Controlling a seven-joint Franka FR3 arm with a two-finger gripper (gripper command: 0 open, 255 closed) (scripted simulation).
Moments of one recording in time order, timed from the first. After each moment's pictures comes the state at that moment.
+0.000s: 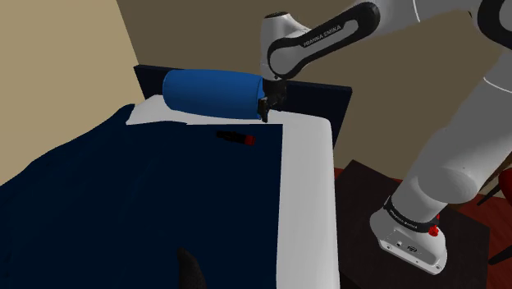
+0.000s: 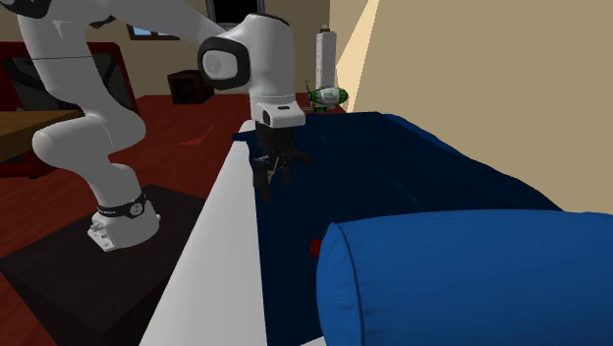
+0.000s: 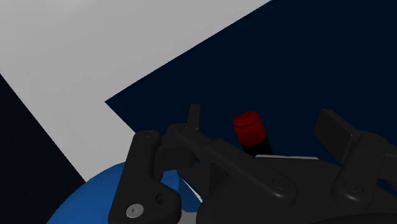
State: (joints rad) arm 0.04 -0.05 0.08 -2.17 -0.07 2.13 0.08
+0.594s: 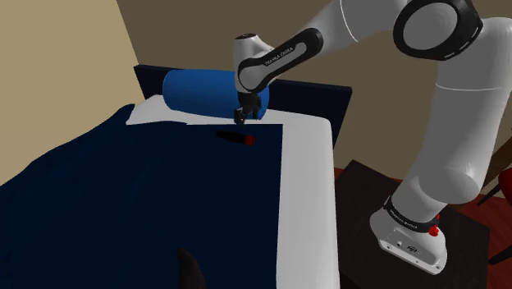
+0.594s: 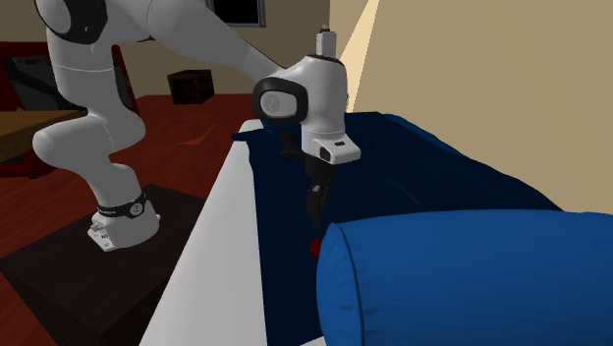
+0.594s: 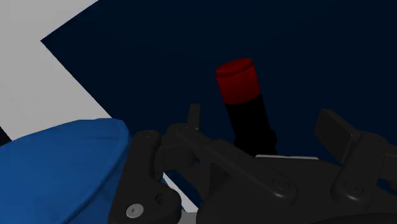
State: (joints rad) arm 0.06 0.30 0.10 -1.88 -0.09 2.19 0.07
